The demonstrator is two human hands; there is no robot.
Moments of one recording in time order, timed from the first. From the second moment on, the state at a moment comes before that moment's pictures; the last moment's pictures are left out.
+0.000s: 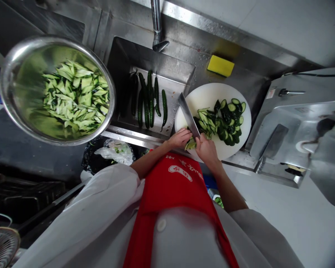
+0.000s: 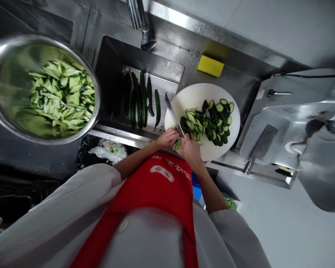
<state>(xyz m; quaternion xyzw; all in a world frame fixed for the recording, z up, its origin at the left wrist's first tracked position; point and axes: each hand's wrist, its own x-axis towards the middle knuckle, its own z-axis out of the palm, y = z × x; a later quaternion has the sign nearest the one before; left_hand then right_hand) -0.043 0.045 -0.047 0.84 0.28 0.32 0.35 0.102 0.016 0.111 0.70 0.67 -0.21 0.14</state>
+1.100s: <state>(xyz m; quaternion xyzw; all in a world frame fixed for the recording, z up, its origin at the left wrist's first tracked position) -0.004 0.033 0.020 0.82 0.48 0.21 0.22 0.185 -0.040 0.127 0.81 0.57 -0.04 -0.11</state>
